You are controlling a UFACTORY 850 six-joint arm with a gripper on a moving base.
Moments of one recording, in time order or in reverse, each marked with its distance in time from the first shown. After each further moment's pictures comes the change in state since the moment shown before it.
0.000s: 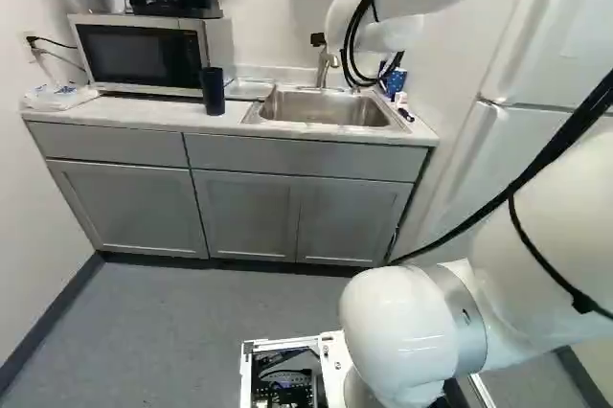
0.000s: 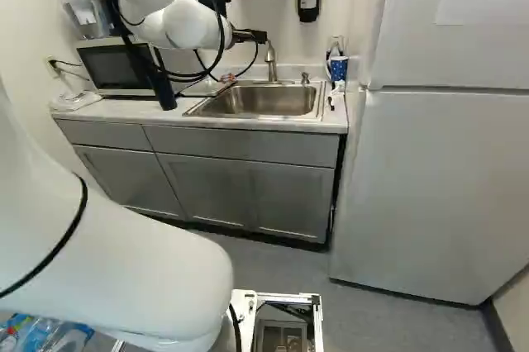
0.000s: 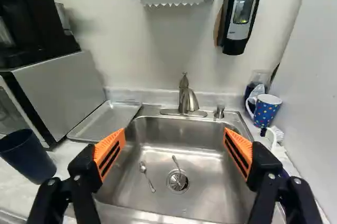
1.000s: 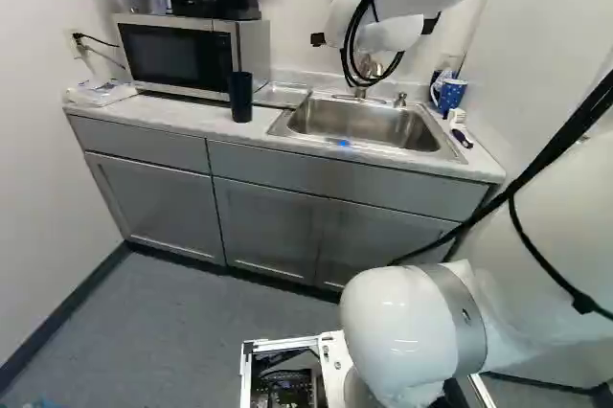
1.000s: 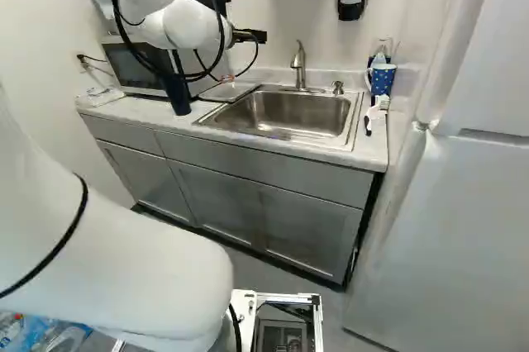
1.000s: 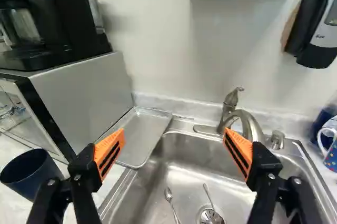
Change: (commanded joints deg) arm 0.0 0.0 0.0 0.0 0.0 0.0
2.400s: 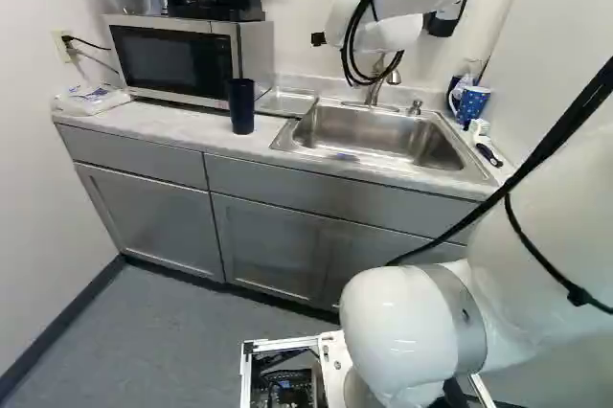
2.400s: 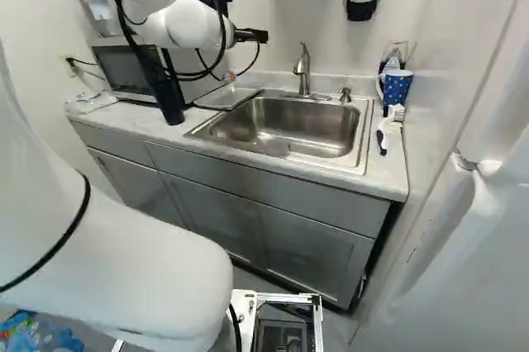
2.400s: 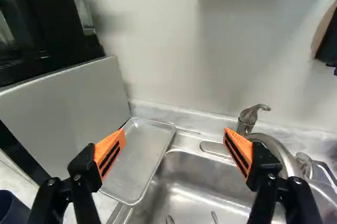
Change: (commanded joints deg) arm -0.6 -1.3 -1.2 0.0 -0.1 0.0
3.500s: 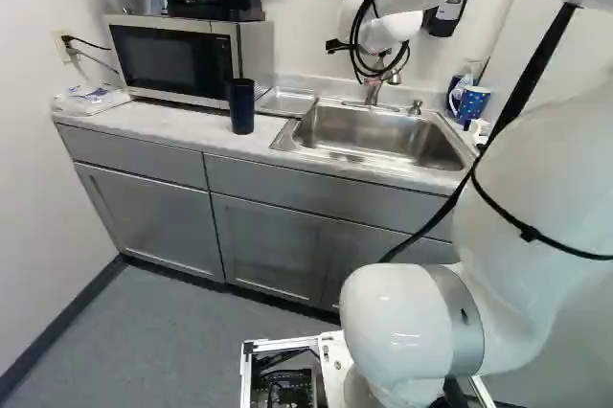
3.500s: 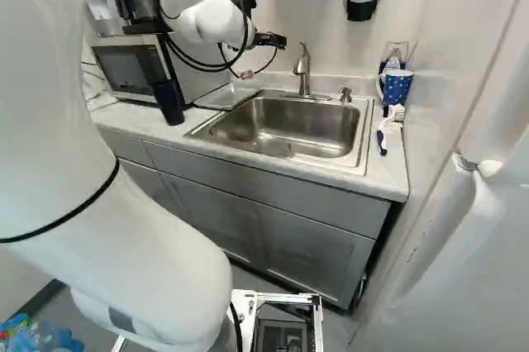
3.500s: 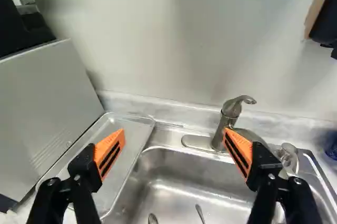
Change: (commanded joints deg) arm -5.1 -9.7 -9.0 0.0 -6.4 0.0
